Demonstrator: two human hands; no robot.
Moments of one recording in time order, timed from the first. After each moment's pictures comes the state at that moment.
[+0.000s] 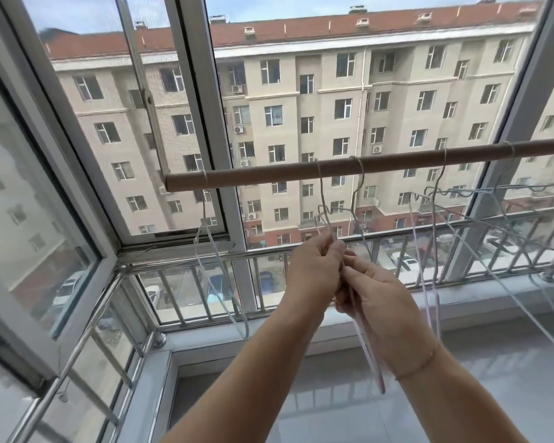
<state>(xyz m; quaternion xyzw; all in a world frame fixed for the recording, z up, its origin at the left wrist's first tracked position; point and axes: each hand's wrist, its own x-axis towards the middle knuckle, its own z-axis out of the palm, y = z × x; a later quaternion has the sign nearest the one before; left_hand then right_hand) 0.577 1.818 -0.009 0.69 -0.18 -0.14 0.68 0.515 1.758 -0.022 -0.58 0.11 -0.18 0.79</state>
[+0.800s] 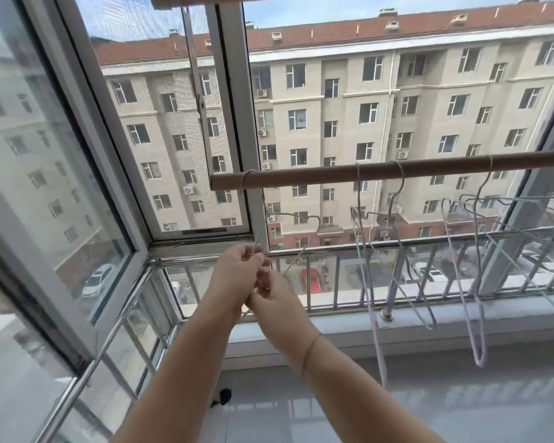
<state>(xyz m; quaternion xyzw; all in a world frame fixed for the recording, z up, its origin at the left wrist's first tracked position) 0.637 1.937 -0.016 0.76 -0.04 -0.06 0.64 0.584 1.875 -0.053 -0.78 0.04 -0.09 0.62</state>
